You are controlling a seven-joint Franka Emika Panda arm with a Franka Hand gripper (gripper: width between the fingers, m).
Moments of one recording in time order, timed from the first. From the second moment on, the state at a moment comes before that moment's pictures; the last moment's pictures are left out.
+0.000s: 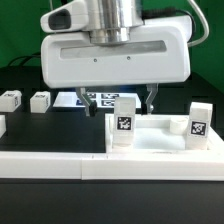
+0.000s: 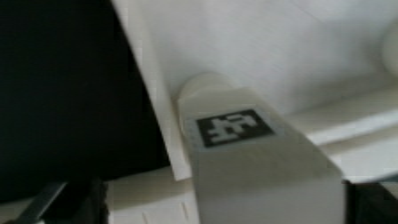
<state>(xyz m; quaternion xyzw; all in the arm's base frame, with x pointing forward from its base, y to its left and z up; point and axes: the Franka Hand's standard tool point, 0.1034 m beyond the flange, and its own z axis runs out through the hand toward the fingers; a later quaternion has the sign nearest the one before) 0.612 -0.003 0.069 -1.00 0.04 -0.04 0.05</state>
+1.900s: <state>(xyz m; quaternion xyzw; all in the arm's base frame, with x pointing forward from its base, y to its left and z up) 0.626 0.012 0.064 -0.65 0.75 0.04 0.06</state>
